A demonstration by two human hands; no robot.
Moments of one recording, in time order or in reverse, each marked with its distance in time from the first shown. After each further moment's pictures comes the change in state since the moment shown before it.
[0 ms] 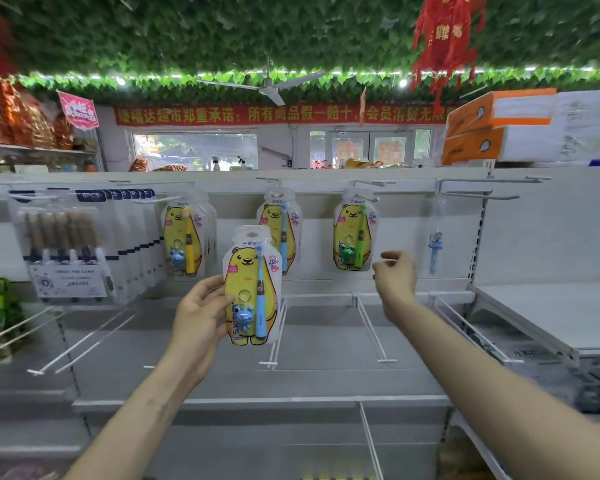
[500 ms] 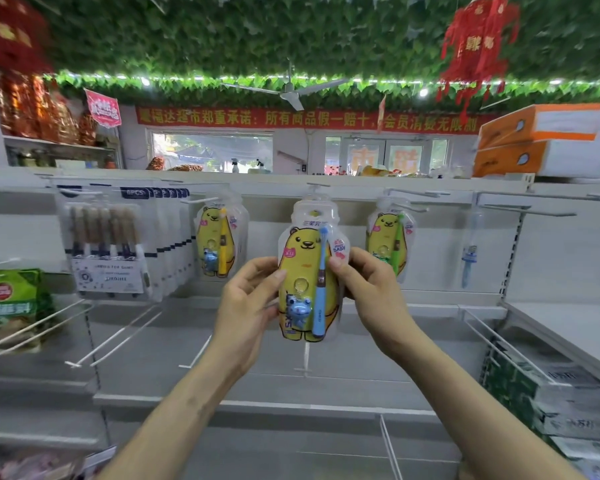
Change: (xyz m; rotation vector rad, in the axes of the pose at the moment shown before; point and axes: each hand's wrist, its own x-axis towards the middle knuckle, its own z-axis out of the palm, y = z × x) left_hand -0.012 0.032 0.010 -0.126 -0.156 0.171; right_hand -0.152 -0.082 0.028 0.240 -0.631 -0.352
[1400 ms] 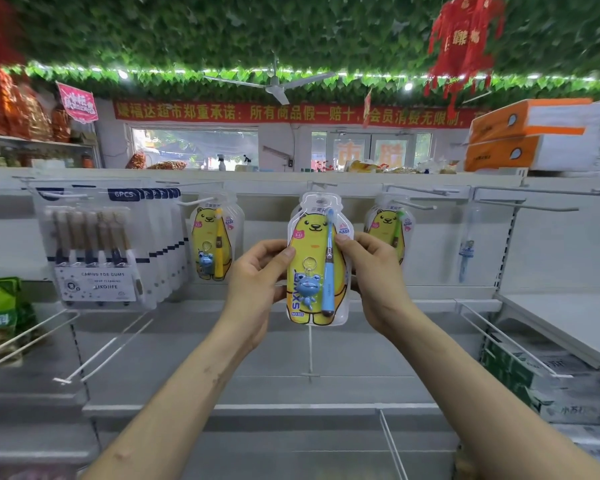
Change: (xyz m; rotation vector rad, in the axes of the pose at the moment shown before) left_hand 0.044 0.008 0.005 0.050 -0.032 -0.040; right_hand 0.041 0.005 0.015 0.038 0.219 0.163
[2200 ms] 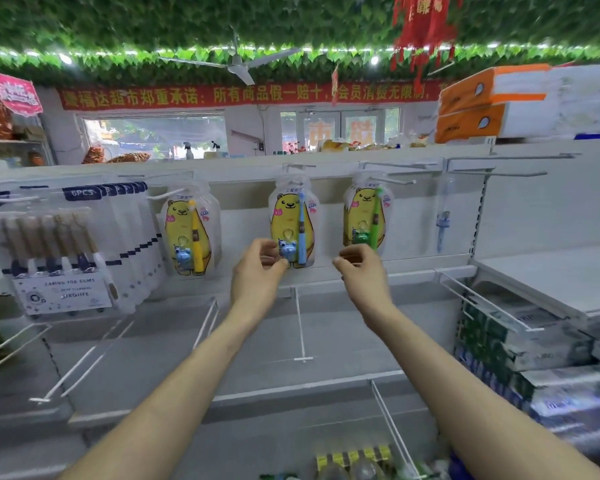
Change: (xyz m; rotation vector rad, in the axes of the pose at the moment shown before) left_hand 0.043 -0.051 -0.006 0.669 0.025 0.122; right_hand 0.013 0.068 -0.025 -0.397 0.258 0.069
